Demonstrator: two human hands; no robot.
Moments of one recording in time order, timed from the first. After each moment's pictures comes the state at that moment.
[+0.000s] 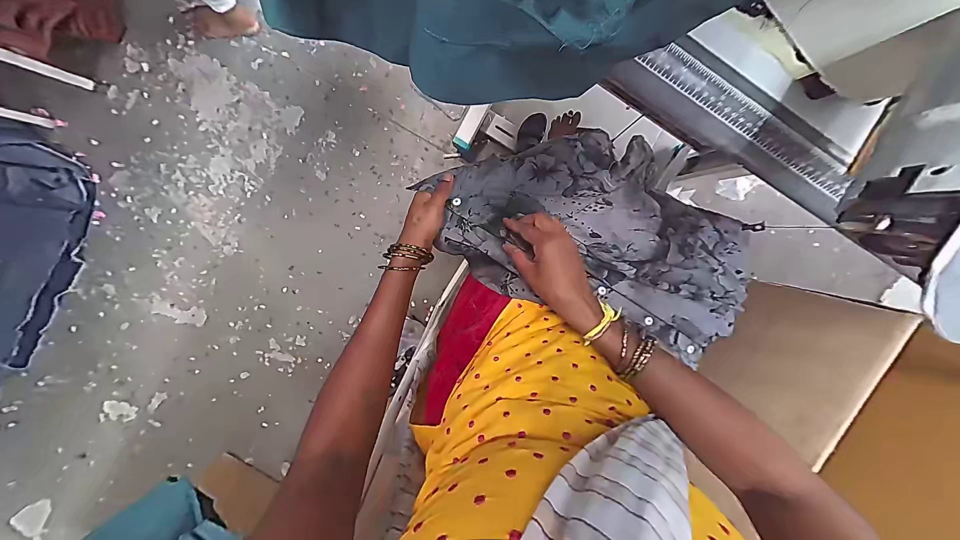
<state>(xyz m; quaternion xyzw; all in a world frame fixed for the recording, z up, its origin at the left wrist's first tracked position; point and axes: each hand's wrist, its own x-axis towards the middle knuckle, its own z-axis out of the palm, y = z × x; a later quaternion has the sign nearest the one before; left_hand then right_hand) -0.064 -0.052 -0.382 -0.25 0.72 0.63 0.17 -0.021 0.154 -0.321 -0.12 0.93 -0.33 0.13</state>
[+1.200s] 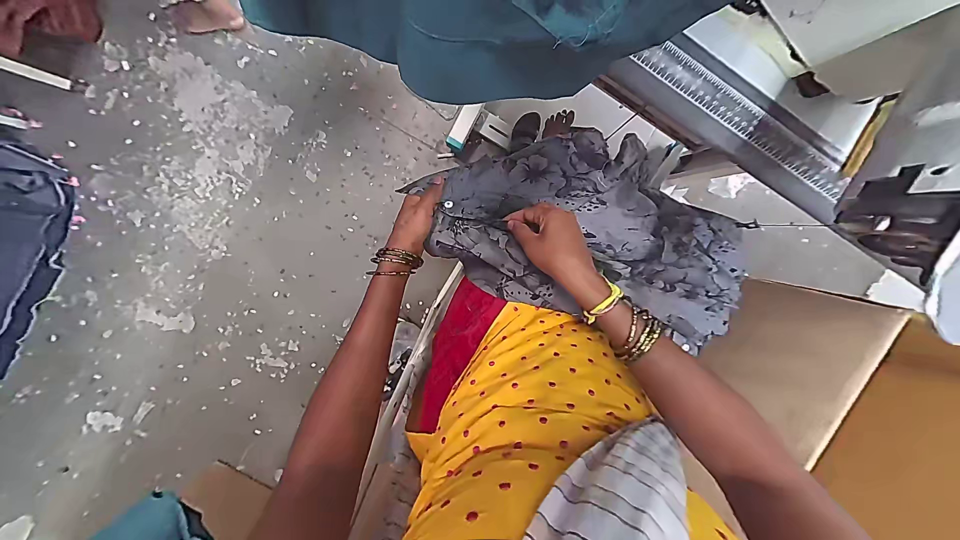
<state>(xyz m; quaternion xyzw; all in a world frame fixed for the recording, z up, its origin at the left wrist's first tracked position) -0.063 -0.055 -0.378 -0.27 0.68 0.65 0.18 -0.054 0.152 -0.294 0.01 0.90 -0.35 0.26</state>
